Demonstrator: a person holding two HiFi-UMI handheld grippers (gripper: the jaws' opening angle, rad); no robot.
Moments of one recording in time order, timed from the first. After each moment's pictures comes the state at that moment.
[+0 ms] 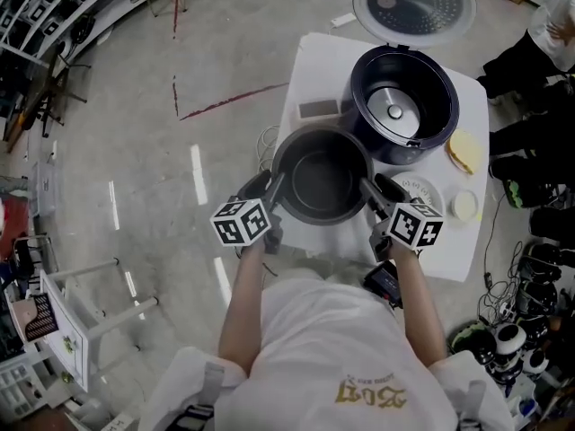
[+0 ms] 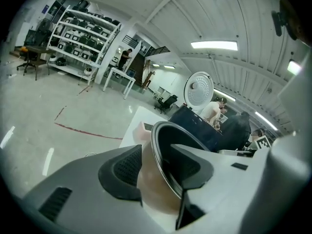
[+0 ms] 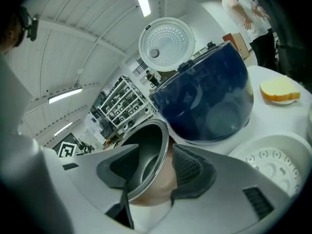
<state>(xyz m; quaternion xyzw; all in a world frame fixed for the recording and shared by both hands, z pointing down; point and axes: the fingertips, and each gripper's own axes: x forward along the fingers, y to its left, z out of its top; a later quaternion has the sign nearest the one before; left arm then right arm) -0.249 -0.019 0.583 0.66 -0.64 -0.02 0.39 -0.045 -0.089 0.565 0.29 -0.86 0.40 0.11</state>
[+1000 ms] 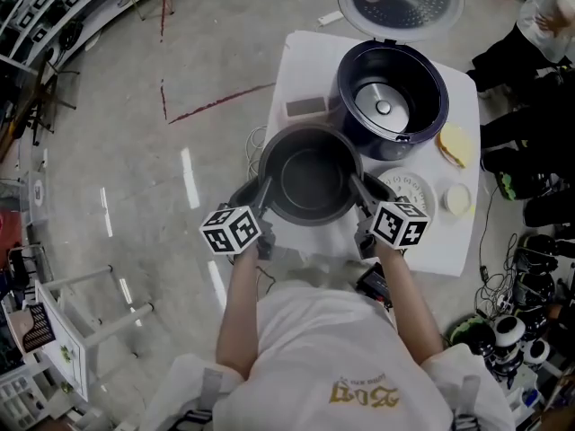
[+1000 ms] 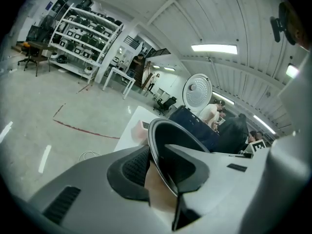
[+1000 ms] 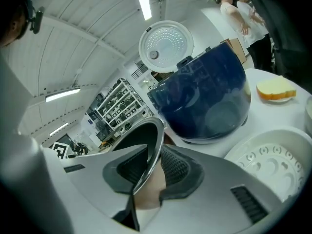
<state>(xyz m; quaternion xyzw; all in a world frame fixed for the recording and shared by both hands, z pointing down) -0.249 -0.011 0.586 0.66 -0.64 -0.04 0.39 -0.058 -0.088 0.578 0.32 -0.86 0.38 0.10</state>
